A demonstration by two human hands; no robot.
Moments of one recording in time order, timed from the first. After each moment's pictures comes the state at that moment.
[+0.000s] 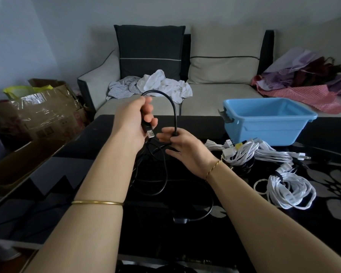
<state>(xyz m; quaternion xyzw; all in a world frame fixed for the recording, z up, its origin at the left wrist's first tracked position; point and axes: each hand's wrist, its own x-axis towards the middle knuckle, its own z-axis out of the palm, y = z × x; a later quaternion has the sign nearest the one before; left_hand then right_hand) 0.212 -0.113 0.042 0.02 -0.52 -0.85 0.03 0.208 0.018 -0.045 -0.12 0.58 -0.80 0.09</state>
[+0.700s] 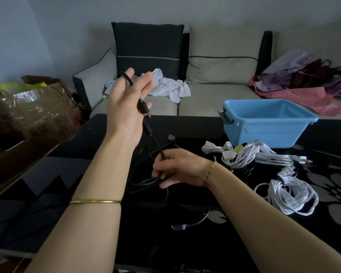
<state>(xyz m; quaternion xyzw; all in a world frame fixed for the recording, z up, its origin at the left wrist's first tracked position) 0.200 -0.117 0.039 -0.13 -0.54 -0.82 0.15 0.215 0.012 -0.047 -0.14 0.66 -0.69 0.28</state>
